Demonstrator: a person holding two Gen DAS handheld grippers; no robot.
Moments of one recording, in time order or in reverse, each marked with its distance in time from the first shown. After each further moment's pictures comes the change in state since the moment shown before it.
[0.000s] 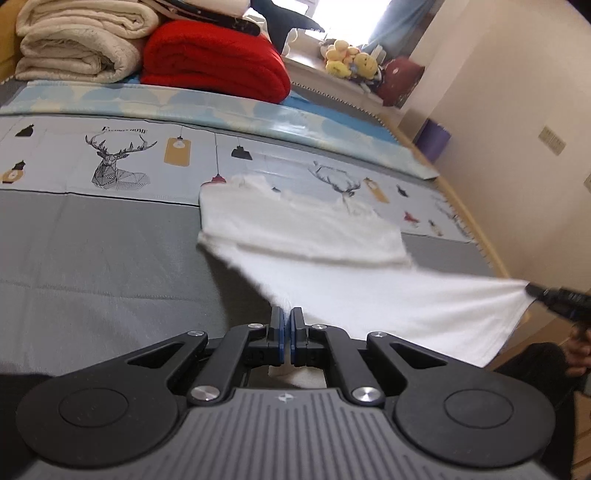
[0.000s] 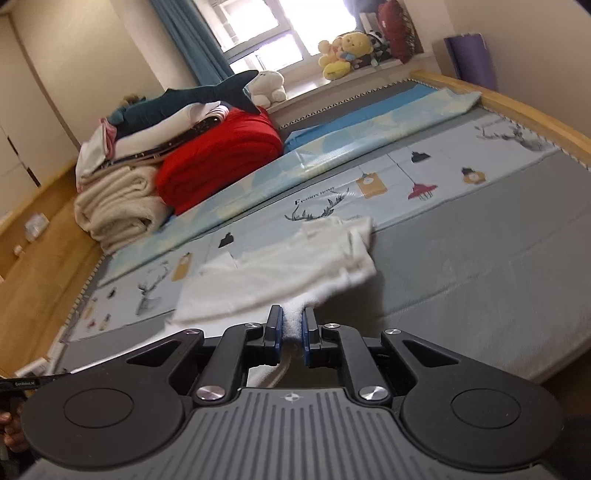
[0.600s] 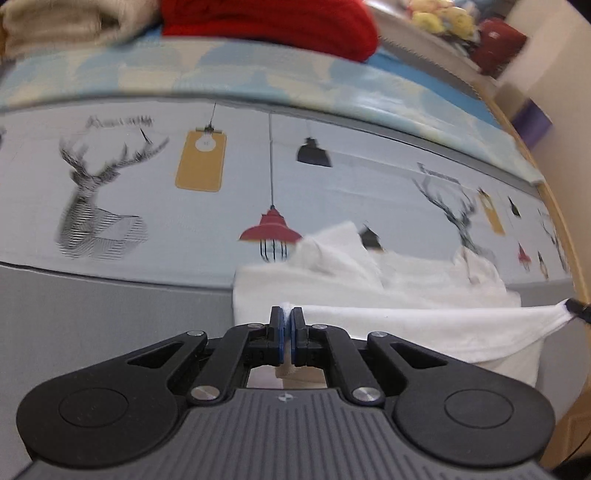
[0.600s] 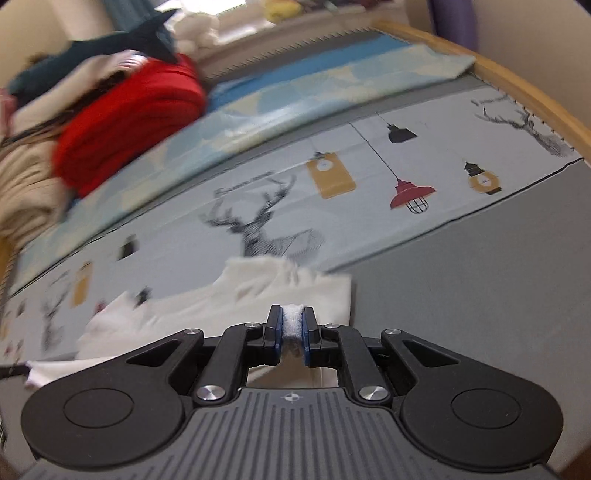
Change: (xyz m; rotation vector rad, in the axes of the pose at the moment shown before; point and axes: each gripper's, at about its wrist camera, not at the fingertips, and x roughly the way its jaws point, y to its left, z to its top) left arm 0.271 0.074 0.200 -0.128 0.218 0.209; right arm 0.258 -0.019 0.133 0.027 0.182 -0.268
